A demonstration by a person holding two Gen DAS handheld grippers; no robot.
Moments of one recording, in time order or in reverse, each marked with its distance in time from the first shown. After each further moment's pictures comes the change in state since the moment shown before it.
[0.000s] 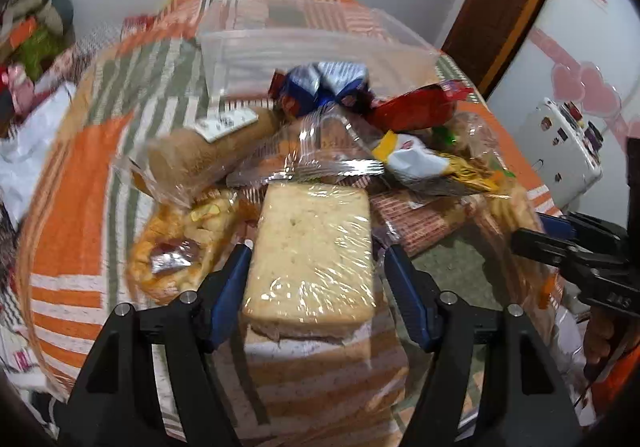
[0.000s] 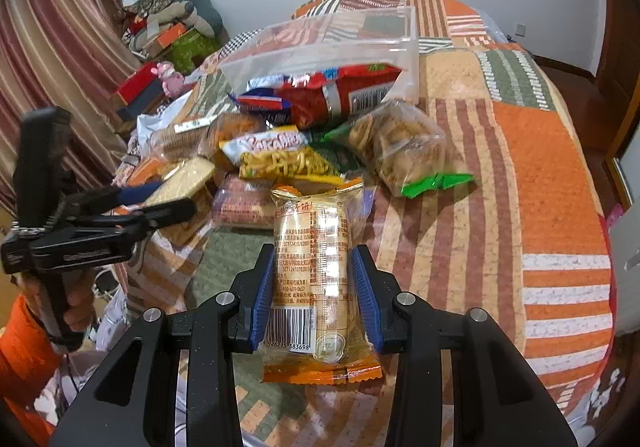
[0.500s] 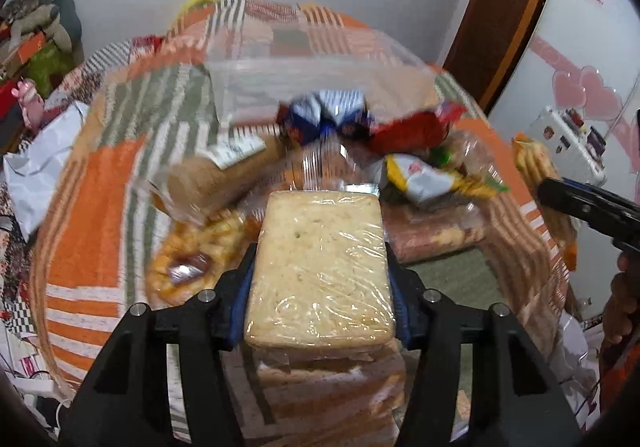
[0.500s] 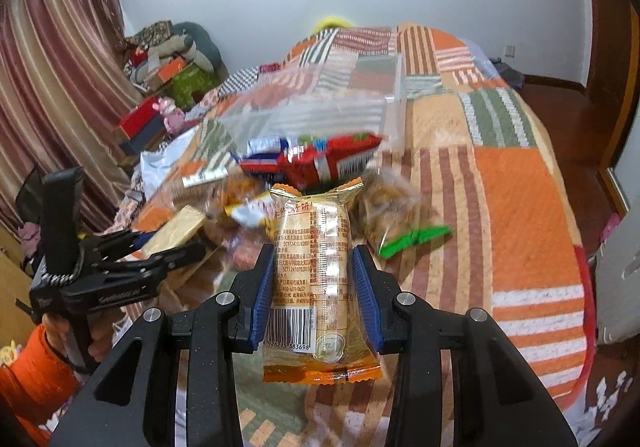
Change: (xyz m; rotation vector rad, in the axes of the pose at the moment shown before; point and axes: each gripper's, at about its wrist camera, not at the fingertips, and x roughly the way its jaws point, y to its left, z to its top) left arm -0.032 -0.009 -0.001 0.035 -0.114 0.034; right arm -0.030 -0.002 0.027 0.022 -0.128 0.003
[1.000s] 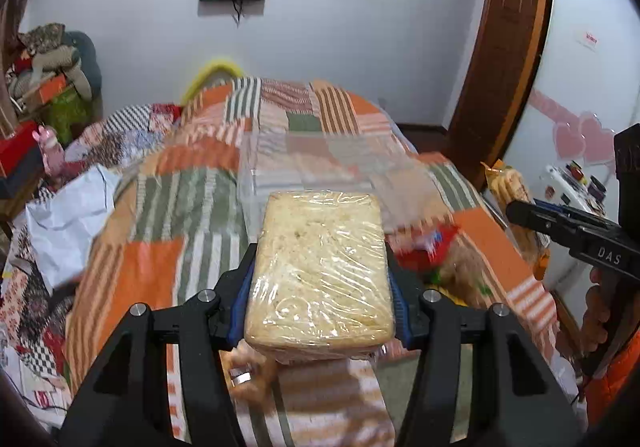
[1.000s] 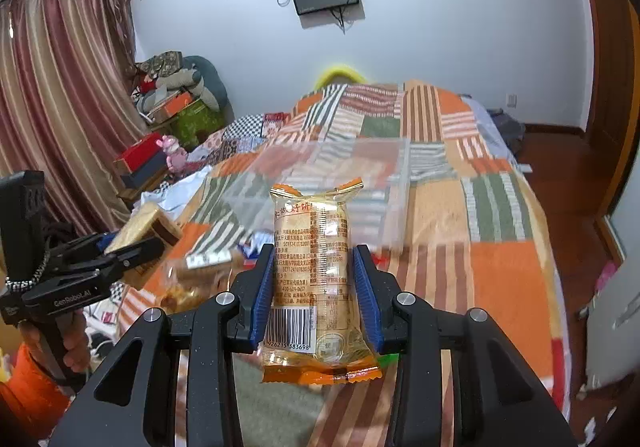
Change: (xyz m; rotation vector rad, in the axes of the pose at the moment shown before) left arm -0.054 0.004 0.072 0.003 -0.233 0.044; right arm -0.001 0.008 0.063 -0.073 -0.150 -0.017
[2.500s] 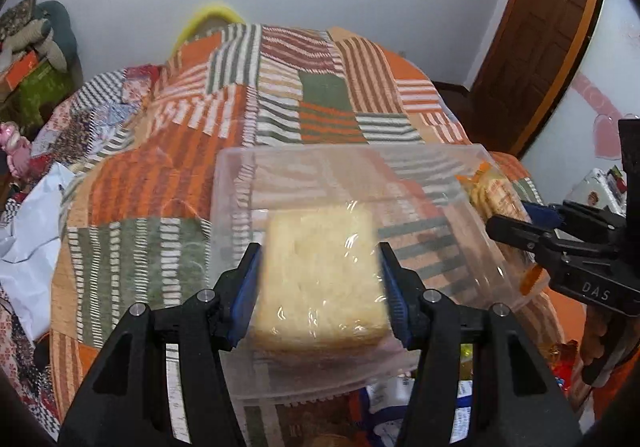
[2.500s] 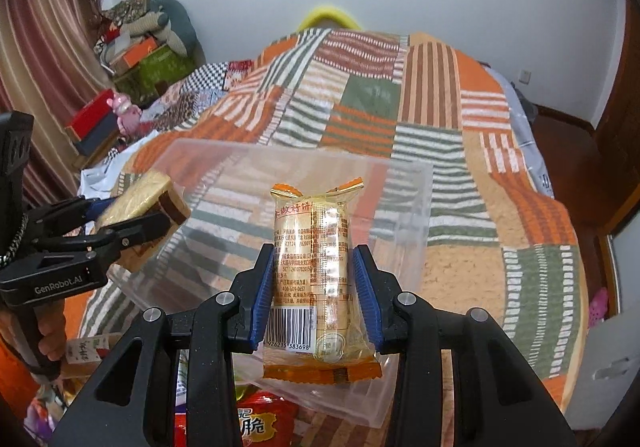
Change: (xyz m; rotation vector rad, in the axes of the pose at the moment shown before) left arm 0.208 0.055 0.087 -0.015 0.222 0.020; right arm 0.165 -0.045 0.059 -0.039 0.260 -0.053
